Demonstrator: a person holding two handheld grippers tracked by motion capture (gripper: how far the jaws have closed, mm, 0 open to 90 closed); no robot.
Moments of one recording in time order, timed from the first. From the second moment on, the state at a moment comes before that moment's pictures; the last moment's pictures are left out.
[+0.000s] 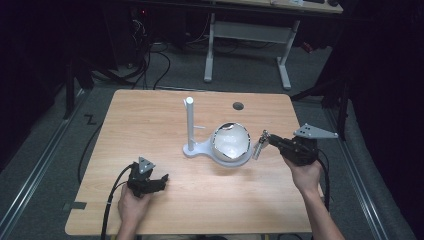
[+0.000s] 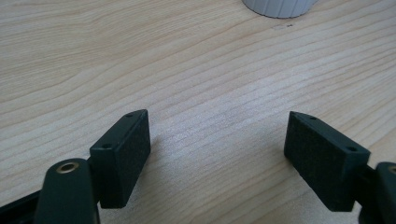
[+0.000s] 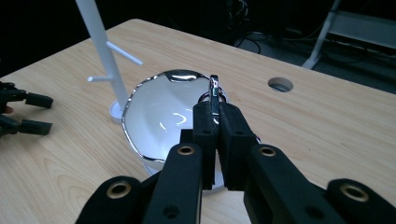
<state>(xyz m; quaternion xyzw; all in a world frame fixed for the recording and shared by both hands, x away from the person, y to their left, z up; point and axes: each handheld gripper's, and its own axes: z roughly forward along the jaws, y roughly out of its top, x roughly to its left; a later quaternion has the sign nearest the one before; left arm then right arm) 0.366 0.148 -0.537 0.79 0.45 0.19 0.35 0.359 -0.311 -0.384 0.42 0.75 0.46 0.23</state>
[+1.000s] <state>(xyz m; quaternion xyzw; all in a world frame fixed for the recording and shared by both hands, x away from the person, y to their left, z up) 0.366 0.149 -0.537 0.79 0.46 0.19 0.36 0.388 -0.254 -0.378 0.37 0.78 0.47 0.21</state>
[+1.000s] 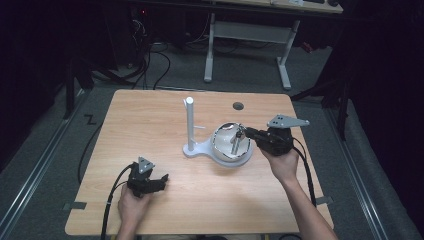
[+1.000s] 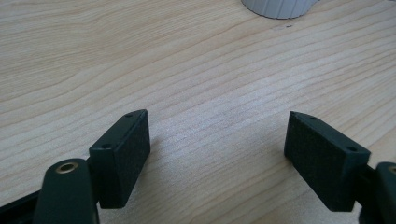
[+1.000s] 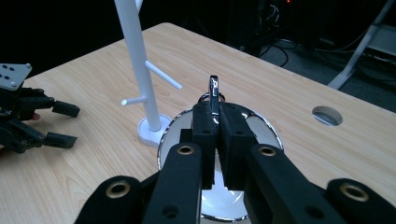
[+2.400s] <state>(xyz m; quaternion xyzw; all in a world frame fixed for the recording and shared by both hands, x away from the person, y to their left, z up) 0.366 0.149 -0.537 0.79 0.46 0.19 0.36 0.412 -0.230 -0.417 0.38 0.81 0.41 0.18</state>
